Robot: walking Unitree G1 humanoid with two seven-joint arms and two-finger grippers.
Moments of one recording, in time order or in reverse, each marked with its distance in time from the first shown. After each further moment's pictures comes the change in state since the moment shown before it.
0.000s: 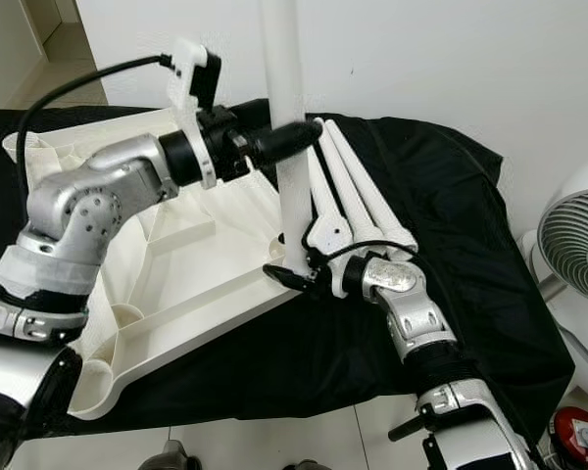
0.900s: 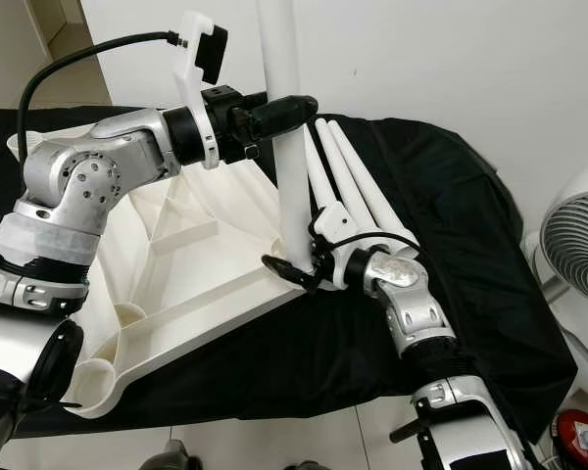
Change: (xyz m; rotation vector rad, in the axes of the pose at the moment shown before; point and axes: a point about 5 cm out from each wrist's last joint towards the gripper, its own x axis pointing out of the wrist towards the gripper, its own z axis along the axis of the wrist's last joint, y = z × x) left arm 0.010 0.016 0.004 -0.004 0.104 0.059; right arm 0.005 -0.014 0.008 0.057 -0.080 -0.171
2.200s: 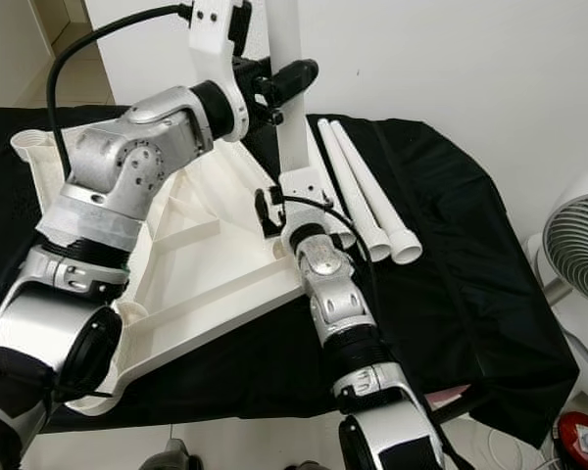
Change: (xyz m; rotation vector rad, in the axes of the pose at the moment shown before) left arm 0.027 0.009 0.014 0.144 -0.096 0.302; right arm 0.055 0.009 0.019 0.112 -0.001 -0.716
